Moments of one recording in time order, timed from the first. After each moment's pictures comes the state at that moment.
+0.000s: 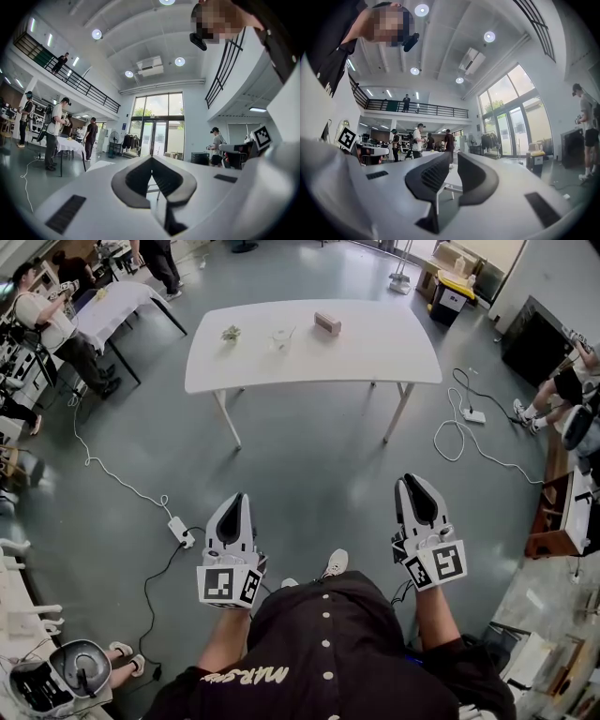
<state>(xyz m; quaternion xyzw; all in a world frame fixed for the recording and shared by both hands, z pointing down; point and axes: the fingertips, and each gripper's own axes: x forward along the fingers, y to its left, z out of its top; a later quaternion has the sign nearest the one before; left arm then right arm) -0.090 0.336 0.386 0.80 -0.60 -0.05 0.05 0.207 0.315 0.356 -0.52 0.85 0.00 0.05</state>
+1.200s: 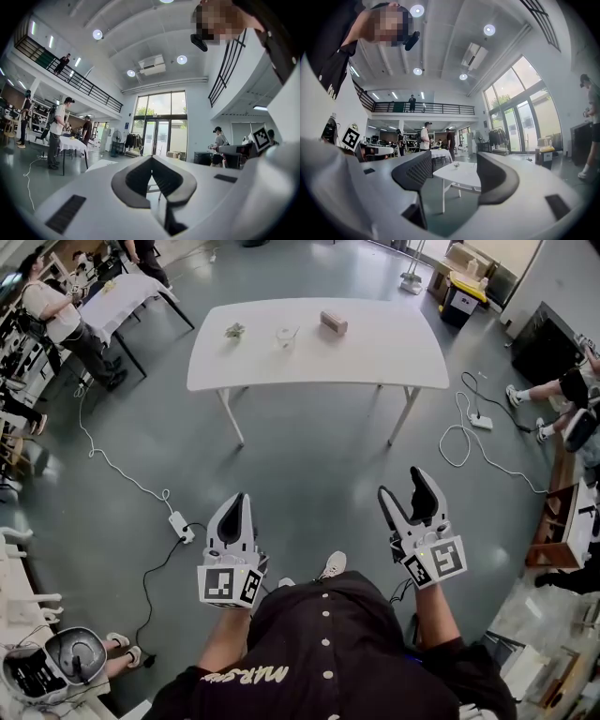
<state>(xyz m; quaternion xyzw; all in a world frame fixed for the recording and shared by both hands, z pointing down) -0.070 0.321 0.391 0.79 -0.61 -0.04 0.05 0.211 0.284 0.369 -0.47 0.88 -0.02 0.04</state>
